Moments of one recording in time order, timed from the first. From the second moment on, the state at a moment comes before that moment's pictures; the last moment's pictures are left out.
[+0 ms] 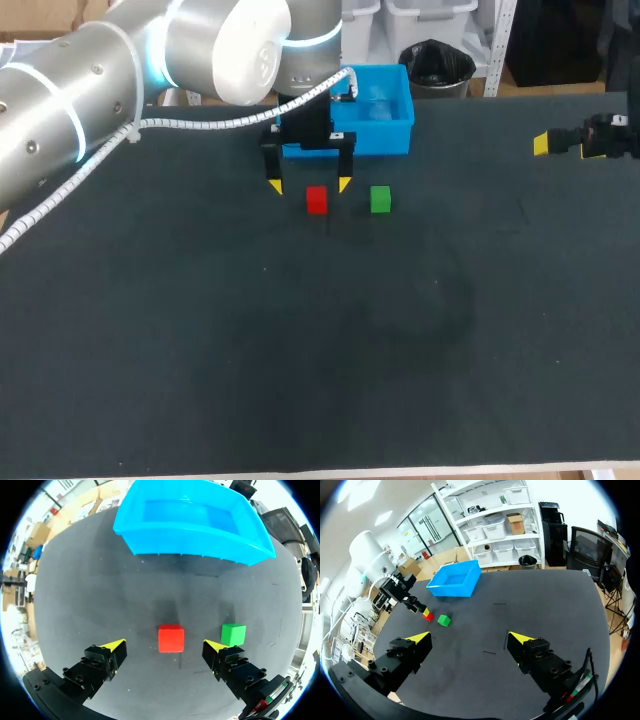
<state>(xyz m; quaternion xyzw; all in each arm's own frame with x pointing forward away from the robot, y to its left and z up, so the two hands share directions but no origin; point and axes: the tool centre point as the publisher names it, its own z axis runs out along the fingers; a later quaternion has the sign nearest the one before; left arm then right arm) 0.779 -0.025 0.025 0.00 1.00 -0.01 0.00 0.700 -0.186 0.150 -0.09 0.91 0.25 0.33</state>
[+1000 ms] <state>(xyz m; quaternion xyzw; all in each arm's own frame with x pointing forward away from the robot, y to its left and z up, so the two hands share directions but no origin) 0.778 -0.024 -0.010 -0.03 1.00 -0.01 -0.01 0.700 -0.186 0.150 -0.09 0.91 0.25 0.33</state>
